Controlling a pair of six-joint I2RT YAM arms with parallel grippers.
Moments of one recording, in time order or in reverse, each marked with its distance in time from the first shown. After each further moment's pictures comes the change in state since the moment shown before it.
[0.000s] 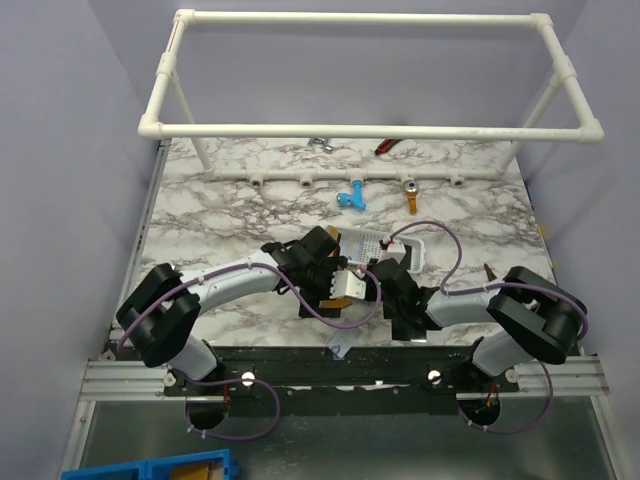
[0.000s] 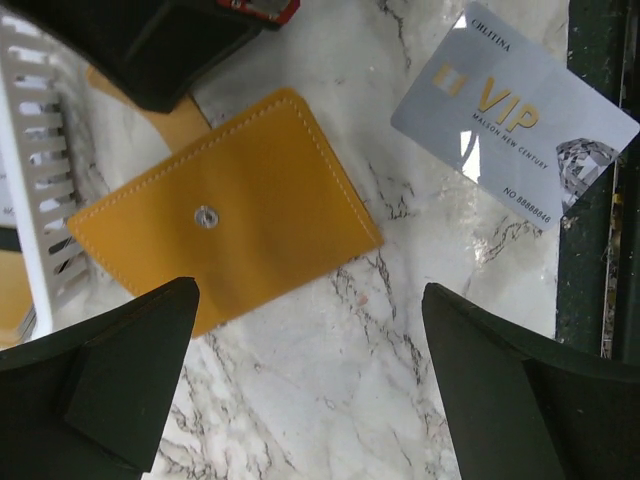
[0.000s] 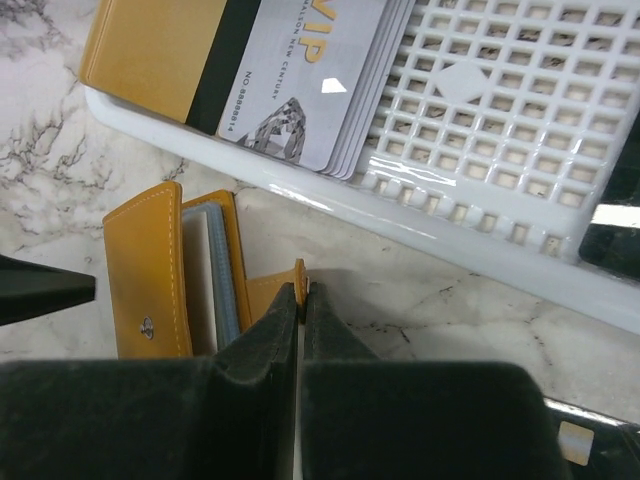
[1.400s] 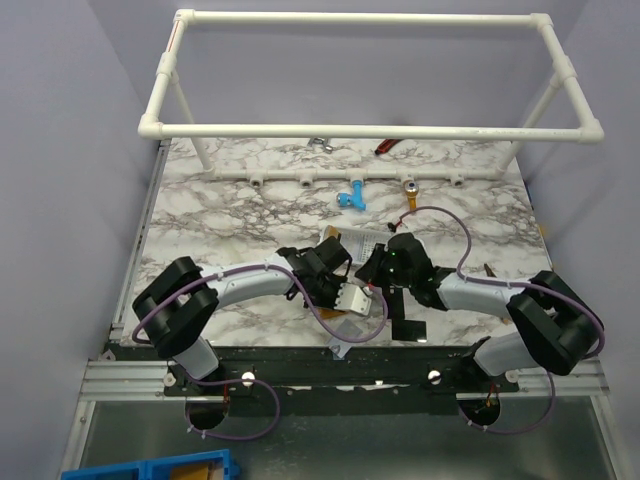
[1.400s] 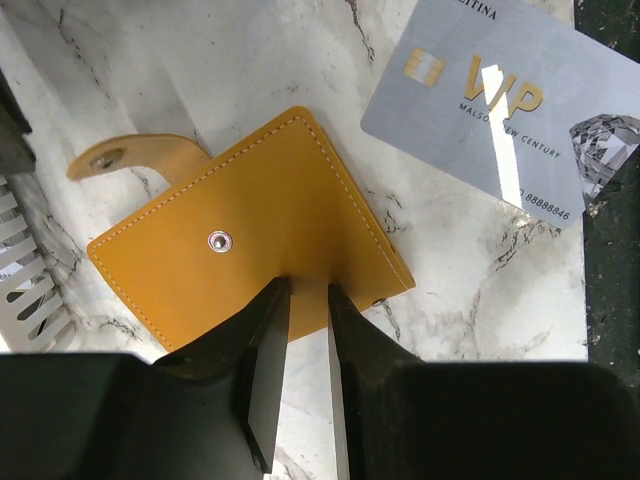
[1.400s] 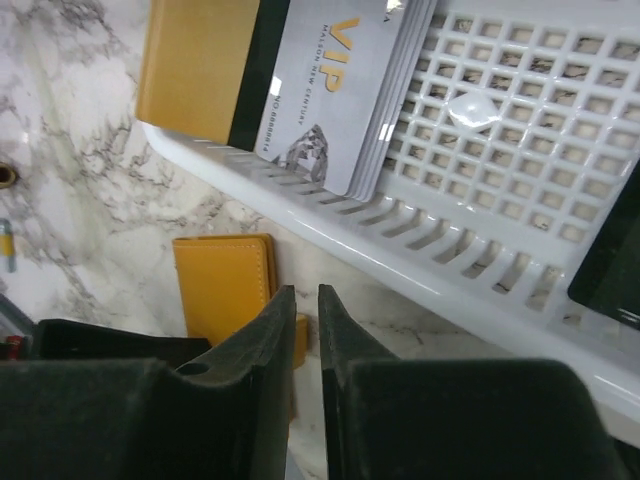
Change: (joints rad) left arm -0.077 0.120 0.041 -0.026 -0.067 0.109; right arm -0.201 -0.084 0.090 -0.217 -0.381 0.036
